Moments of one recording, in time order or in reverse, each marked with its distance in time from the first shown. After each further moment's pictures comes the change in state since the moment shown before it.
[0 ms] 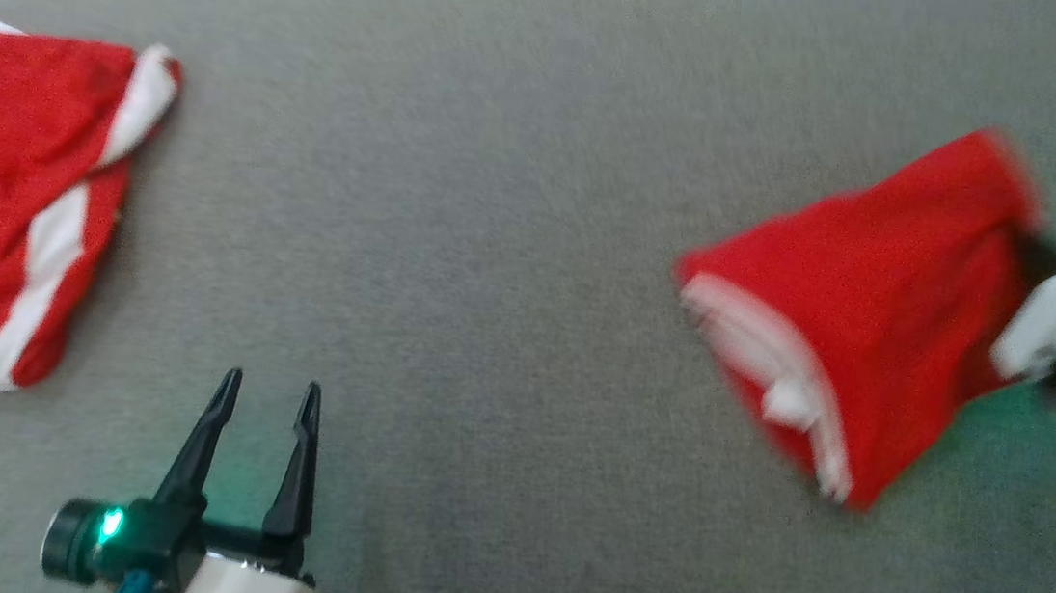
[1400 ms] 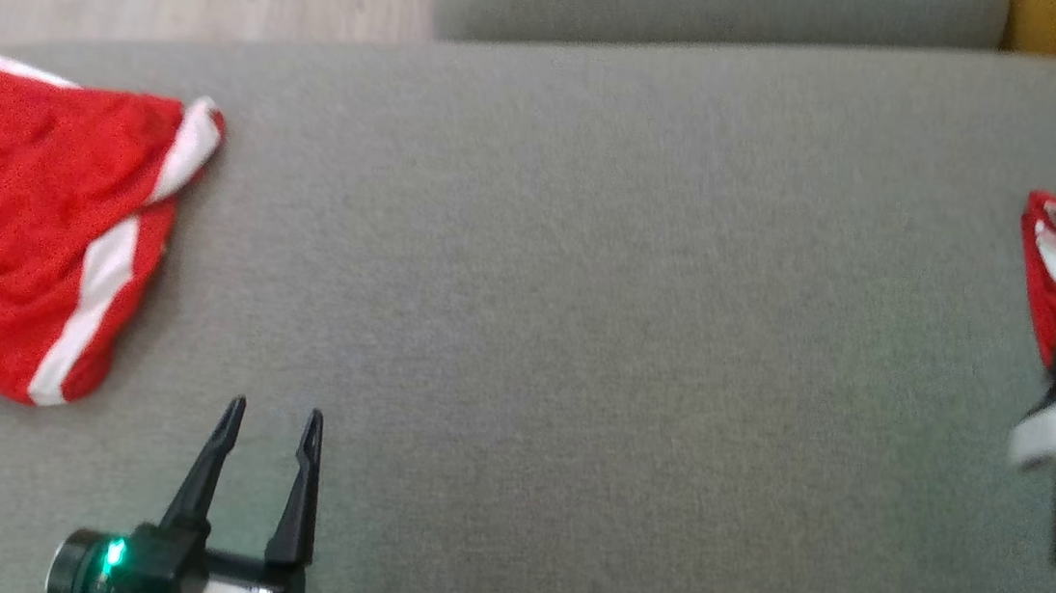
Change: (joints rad) left arm 0.022 0.008 -0.022 0.007 -0.021 0.016 0.000; right arm 0.208 0.188 -0.351 -0.198 -0.572 0.000 -0.625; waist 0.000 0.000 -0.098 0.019
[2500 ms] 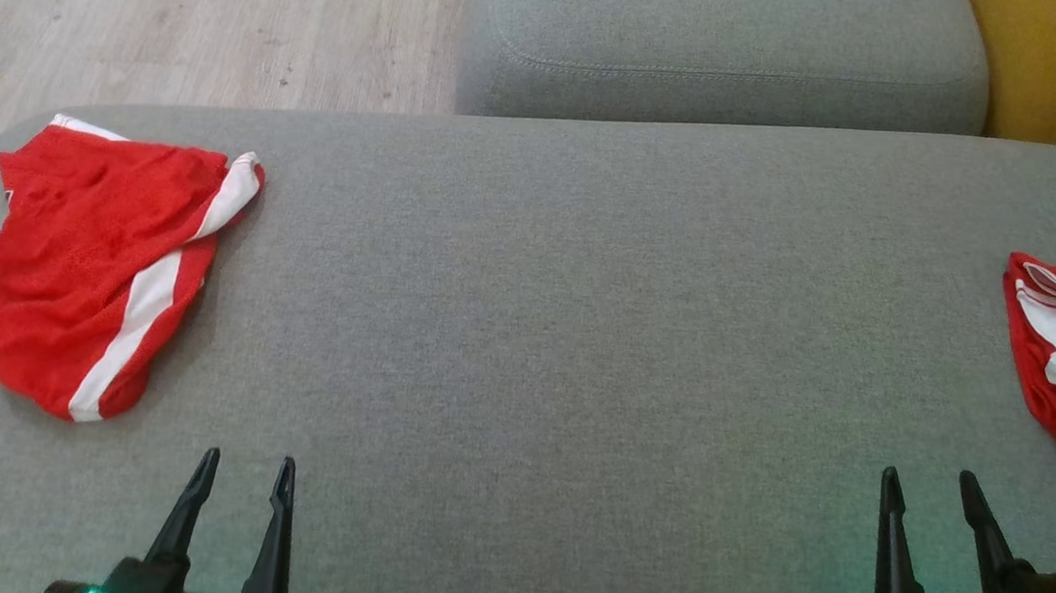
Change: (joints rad) left arm 0.047 -0.006 0.056 0.069 0.011 -0.016 0.000; right arm 0.406 0.105 0.188 -0.090 0.119 0.000 -0.002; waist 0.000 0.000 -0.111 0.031
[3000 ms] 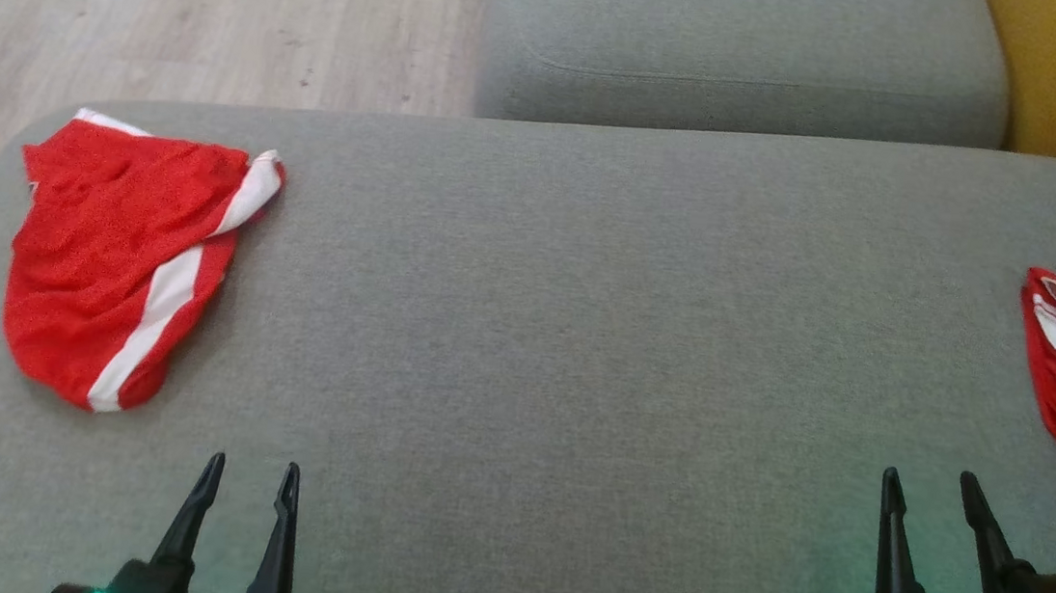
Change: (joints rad) left arm 0.000 -0.001 -0.002 0.016 0.000 -0.008 0.000; right arm 0.000 0.000 0.000 0.001 0.000 0.000 0.000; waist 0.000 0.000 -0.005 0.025
